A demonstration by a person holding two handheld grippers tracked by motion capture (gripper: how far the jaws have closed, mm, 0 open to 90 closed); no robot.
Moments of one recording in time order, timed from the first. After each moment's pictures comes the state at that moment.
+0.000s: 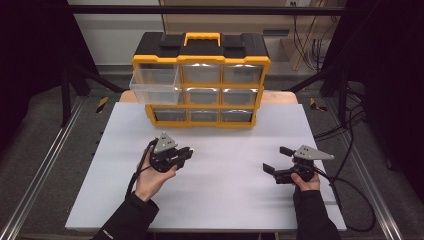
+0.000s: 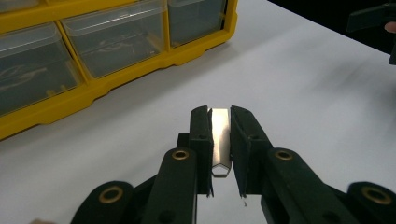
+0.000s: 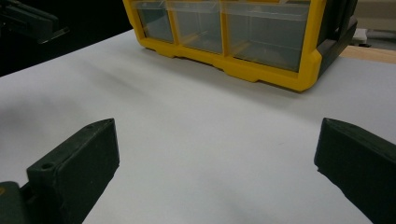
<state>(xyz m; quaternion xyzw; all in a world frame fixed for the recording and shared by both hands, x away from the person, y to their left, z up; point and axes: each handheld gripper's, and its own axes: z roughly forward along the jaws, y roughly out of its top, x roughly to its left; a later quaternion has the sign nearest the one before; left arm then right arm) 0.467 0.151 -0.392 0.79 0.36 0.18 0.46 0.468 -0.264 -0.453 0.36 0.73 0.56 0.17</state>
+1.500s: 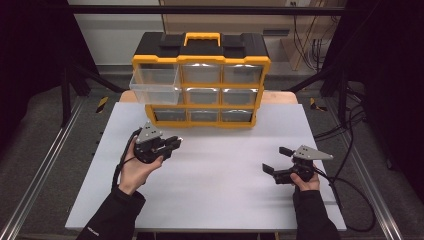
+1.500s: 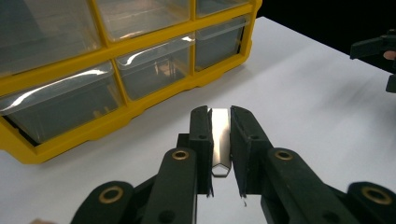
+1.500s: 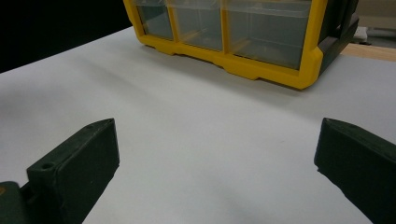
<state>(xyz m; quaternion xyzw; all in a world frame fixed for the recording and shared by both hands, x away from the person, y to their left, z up) 0.471 0.180 -0.356 0.78 0.36 0.20 0.47 0.468 -0.263 -0.454 0.36 0.73 0.55 0.17</state>
